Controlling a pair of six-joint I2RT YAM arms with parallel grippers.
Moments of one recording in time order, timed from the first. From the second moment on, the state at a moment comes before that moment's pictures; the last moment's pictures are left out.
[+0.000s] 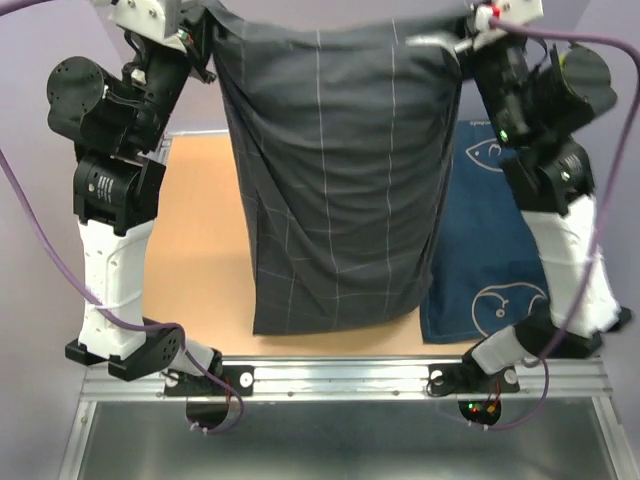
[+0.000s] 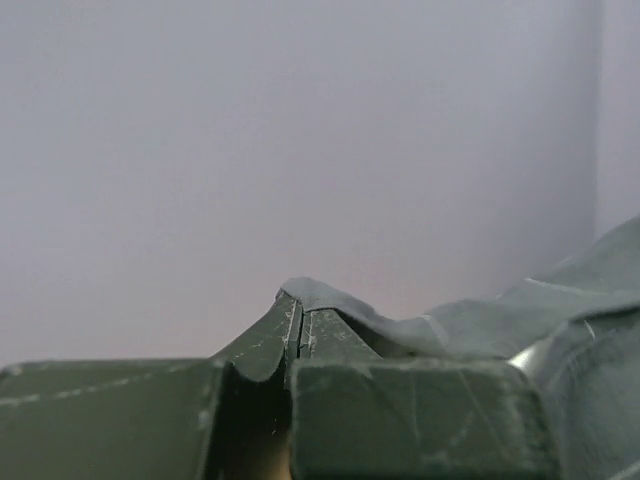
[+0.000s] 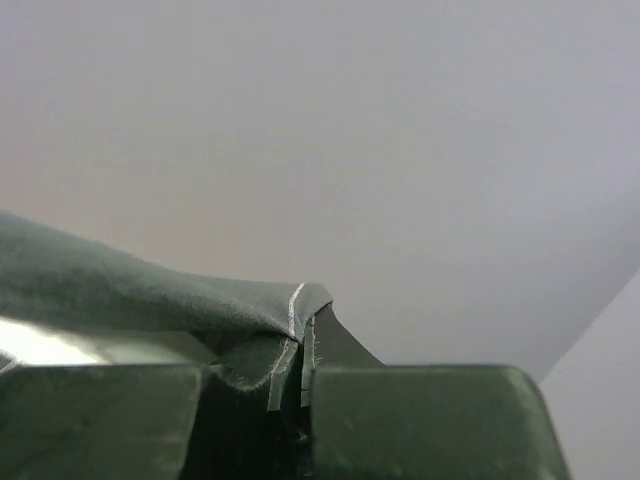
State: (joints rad) left arm -0.36 1.39 2.25 -0.36 0.15 0.18; right arm 0.56 1.40 2.16 -0.31 0.25 -0.59
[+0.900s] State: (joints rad) left arm -0.32 1.27 1.99 -0.47 0.07 0.12; right arm 0.56 1.48 2.26 -0.50 0.44 -0.61
